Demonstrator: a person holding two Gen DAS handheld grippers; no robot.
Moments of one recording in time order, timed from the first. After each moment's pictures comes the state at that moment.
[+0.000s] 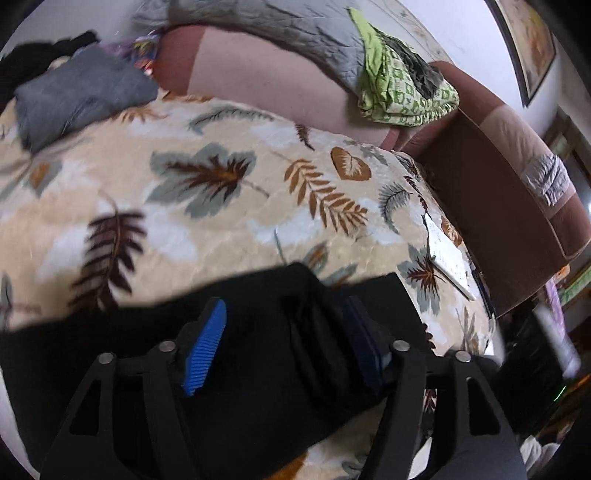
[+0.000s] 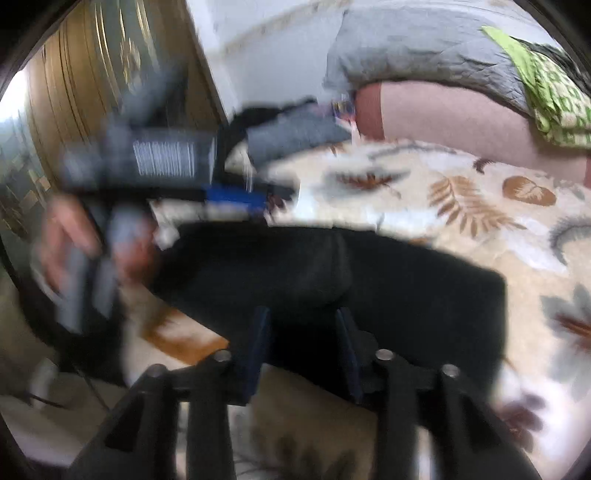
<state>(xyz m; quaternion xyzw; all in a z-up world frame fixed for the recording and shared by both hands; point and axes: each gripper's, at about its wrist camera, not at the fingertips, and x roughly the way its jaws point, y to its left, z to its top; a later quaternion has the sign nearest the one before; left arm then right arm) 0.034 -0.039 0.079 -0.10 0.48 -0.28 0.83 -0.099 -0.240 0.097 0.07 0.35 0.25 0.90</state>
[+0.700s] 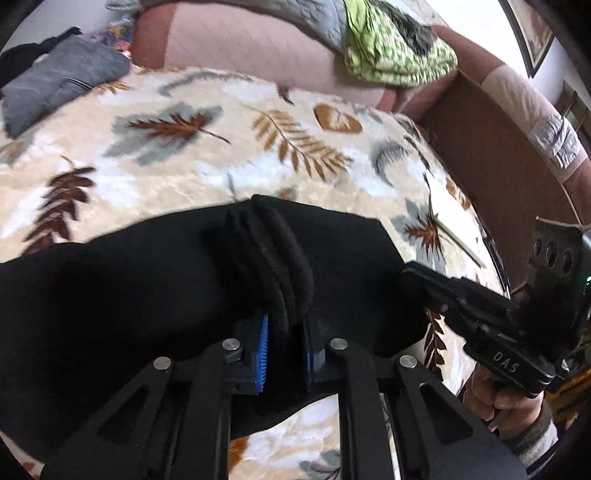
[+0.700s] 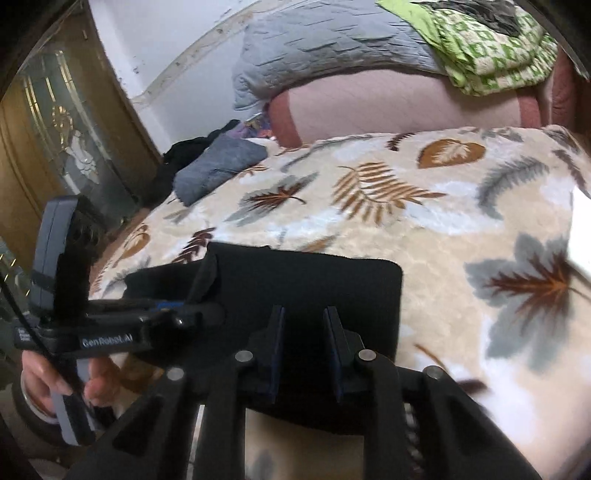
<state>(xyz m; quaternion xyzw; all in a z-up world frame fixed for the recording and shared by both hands) -0.004 -0.093 0.059 -0.06 0.50 -0.27 0.82 -0.065 -0.278 0.075 0.12 0.40 0.16 0.90</state>
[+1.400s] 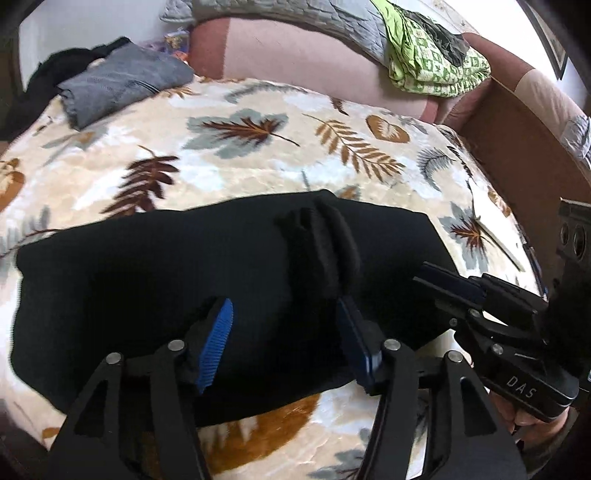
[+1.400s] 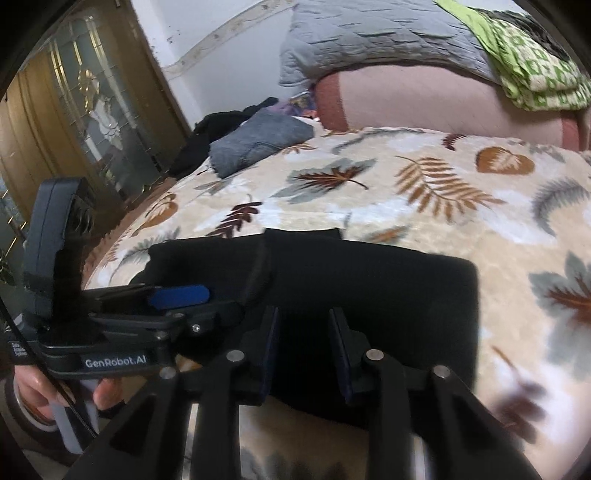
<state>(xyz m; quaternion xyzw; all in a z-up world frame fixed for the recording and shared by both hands) -0.030 -0.058 0.059 -0.02 0.48 -0.17 0.86 -0.064 -0.214 0.073 0.08 0.41 0.21 0.89</state>
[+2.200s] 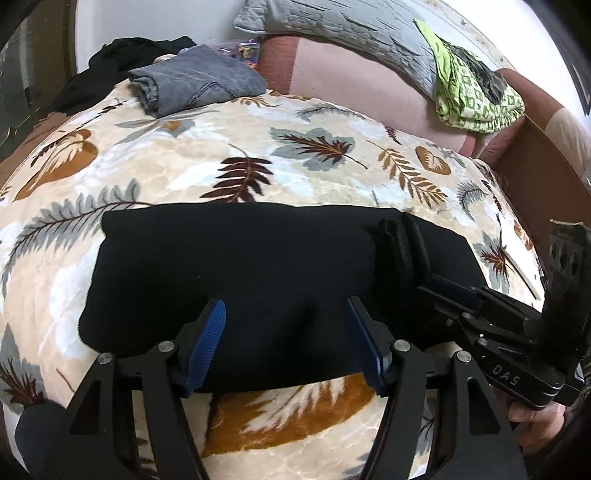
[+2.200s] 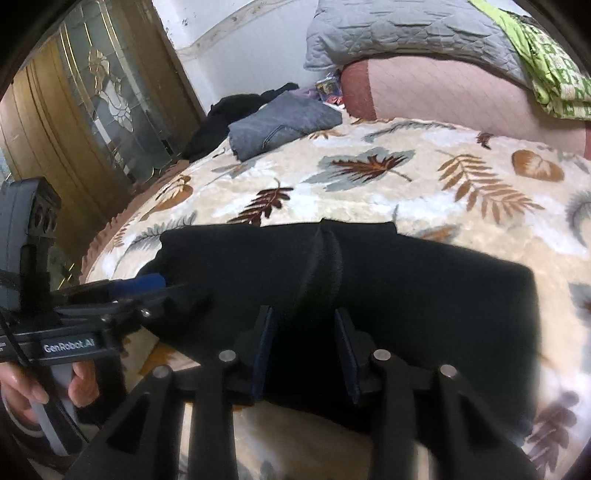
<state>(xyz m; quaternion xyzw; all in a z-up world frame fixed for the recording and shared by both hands) -0.049 0.012 0.066 -0.06 0.47 -0.10 0.88 -0.053 -0.169 0.058 0.06 0.43 0.22 0.87</state>
